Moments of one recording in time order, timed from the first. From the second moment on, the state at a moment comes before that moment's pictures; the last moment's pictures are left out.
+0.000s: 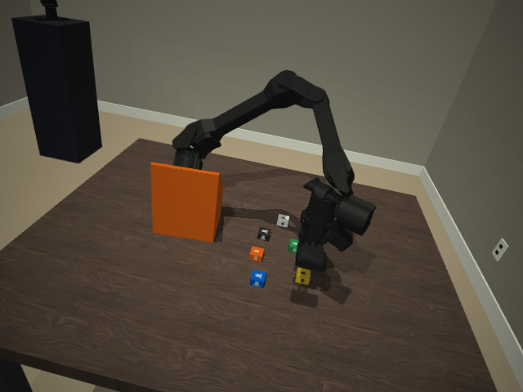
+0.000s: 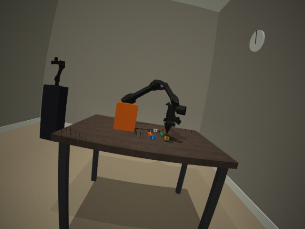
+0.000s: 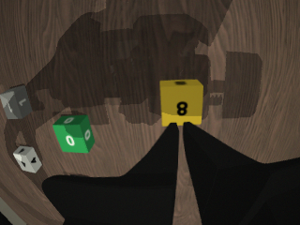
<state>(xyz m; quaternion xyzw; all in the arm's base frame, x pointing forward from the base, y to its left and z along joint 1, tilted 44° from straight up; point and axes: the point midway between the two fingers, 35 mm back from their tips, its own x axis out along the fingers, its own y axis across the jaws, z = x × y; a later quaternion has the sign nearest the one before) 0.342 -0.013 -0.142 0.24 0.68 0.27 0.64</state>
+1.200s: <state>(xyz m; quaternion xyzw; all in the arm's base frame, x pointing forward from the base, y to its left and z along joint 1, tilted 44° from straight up) 0.342 -0.030 -0.120 0.24 0.69 0.28 0.63</state>
